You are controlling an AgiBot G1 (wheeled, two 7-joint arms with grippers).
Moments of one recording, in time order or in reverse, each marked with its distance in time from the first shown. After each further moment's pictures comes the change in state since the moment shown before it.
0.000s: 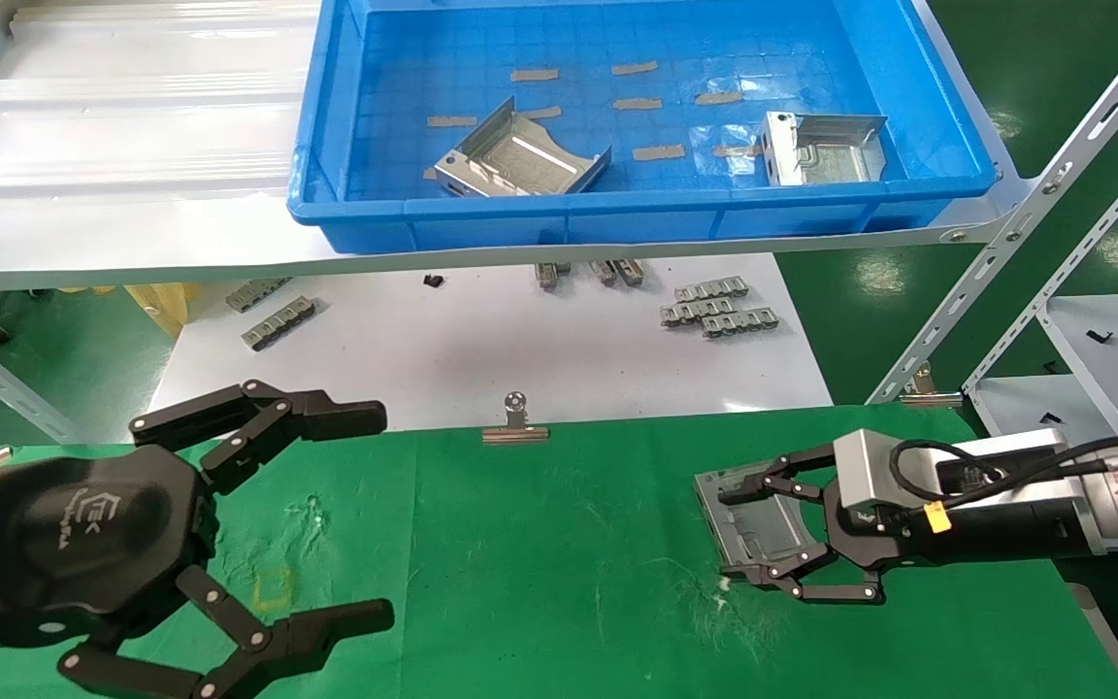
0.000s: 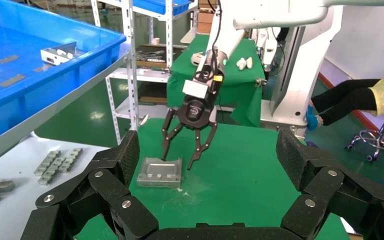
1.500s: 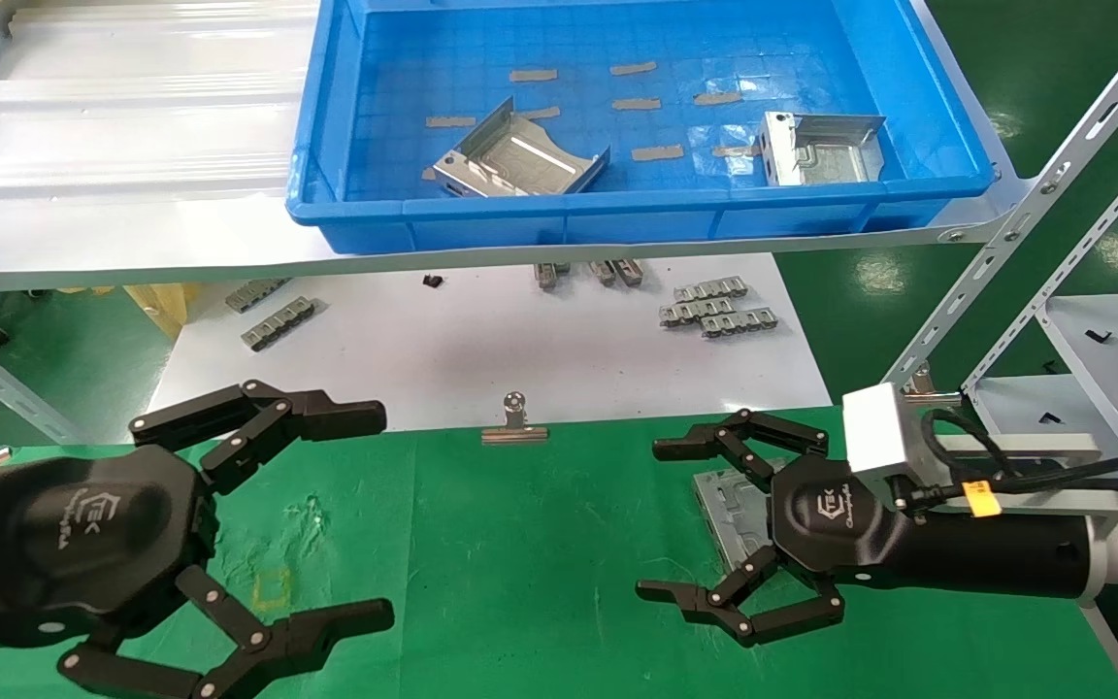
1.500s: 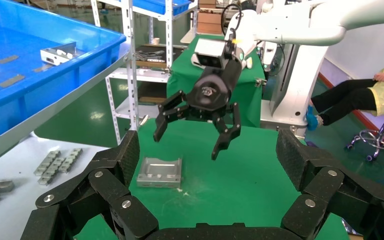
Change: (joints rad) left arm 0.000 0.000 0.000 0.000 0.000 0.000 0.000; right arm -0.332 0.164 0.504 0.580 0.097 0.049 0.432
